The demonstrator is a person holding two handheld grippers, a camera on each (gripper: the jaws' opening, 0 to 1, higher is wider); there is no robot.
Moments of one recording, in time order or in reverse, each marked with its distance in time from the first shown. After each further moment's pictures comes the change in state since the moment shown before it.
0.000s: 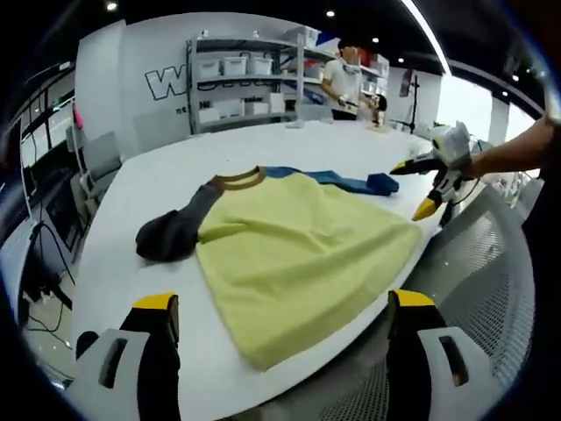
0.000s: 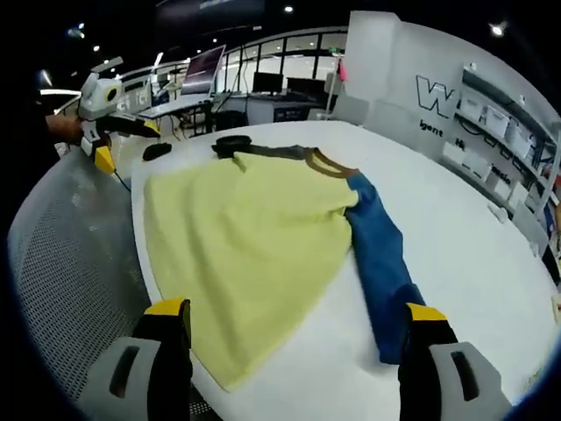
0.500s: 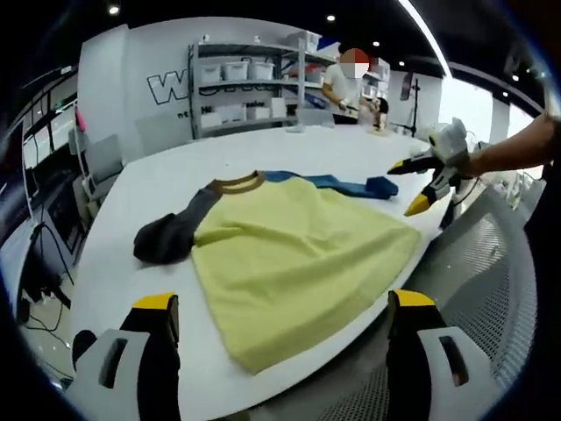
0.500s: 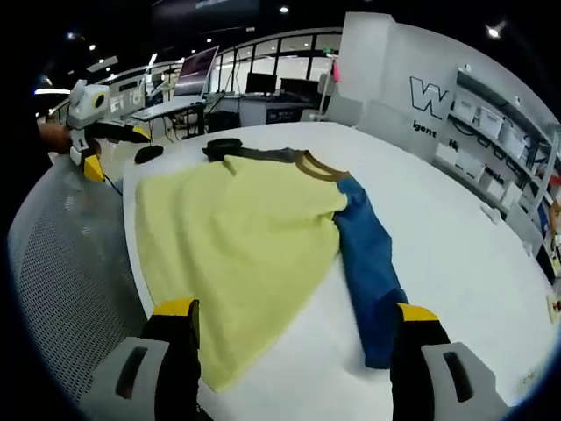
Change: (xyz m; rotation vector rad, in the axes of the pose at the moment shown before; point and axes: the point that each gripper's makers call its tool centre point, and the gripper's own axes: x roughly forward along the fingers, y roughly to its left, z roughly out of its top) left arm 0.003 -0.013 0.002 -0.001 -0.024 0.004; right arm -0.003 -0.018 0.004 -0.004 0.011 -0.040
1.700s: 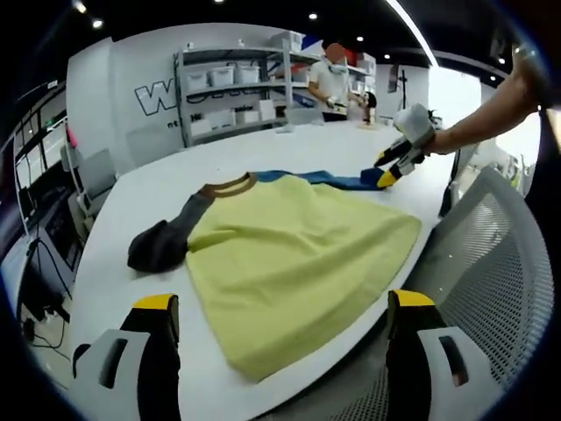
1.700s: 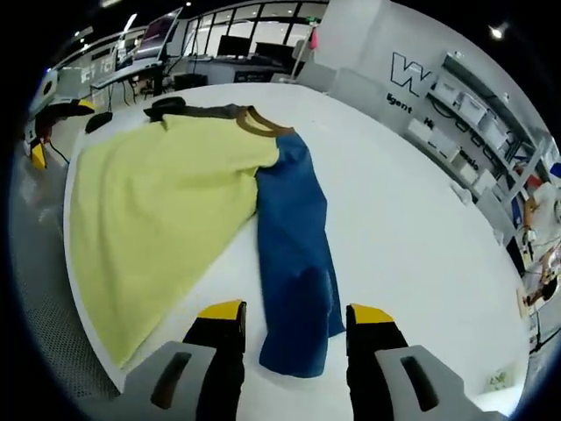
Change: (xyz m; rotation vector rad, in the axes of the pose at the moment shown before) left arm 0.011 0.002 -0.005 0.057 -0.022 -0.012; right arm 0.021 -0.083 -0.031 -0.010 0.186 -0.185
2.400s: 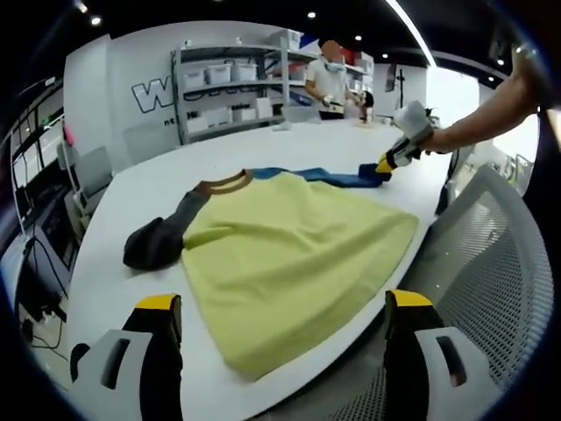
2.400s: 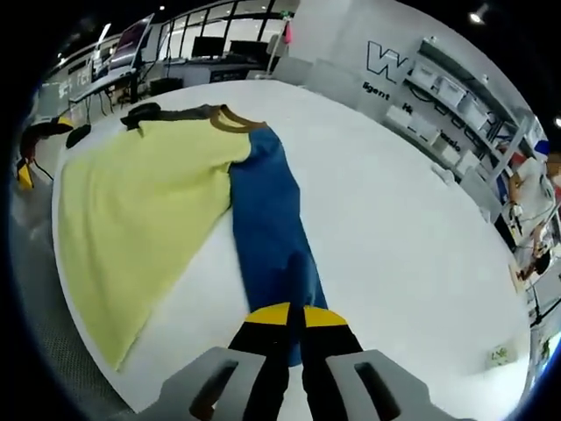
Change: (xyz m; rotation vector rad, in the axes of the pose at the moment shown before) left arm 0.001 -0.004 -0.003 0.011 0.014 -0.022; right arm -0.011 -0.019 -0.009 0.096 0.006 -0.075
